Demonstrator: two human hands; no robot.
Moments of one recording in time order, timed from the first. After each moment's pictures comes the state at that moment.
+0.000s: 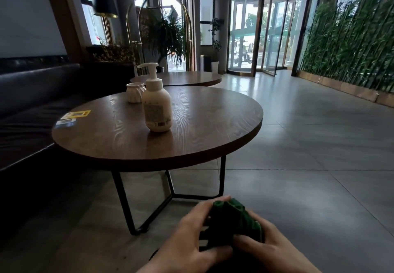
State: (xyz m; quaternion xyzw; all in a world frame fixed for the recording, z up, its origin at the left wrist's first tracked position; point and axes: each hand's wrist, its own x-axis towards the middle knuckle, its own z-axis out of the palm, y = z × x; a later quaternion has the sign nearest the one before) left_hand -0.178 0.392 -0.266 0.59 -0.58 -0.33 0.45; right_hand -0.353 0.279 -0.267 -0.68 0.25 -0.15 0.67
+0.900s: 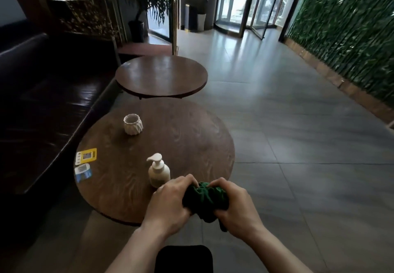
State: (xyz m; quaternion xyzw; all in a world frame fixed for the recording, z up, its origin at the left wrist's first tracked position) left_hand -0.109 0.343 0.146 0.75 -0.57 -0.14 0.30; right_hand -0.283 0.244 0.139 -0.82 0.41 -0.15 0.36
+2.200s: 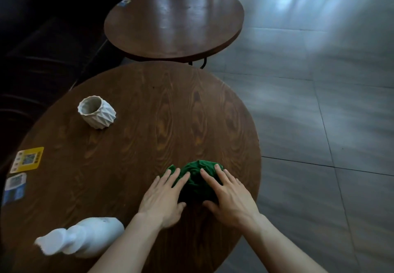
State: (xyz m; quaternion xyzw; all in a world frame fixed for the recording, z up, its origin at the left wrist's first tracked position) left_hand -0.007 0.028 -0.076 0.84 -0.47 -0.27 -0.04; right_hand -0.163 -0.114 -0.104 -0.93 0.25 0.14 0.24
